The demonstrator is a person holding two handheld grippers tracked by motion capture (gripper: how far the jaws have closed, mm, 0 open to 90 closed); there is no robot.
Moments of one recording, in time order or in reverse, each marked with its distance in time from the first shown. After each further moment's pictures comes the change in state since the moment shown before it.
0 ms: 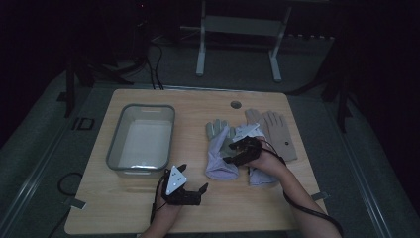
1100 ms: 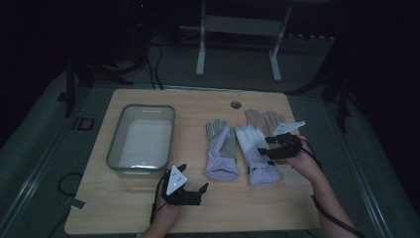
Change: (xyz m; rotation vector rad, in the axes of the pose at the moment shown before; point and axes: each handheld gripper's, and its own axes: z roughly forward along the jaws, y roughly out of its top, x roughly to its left) left arm 0.000 0.000 0.000 0.003 0.004 0.001; right arm -0.034 -0.059 -0.090 -0.048 -0.215 0.163
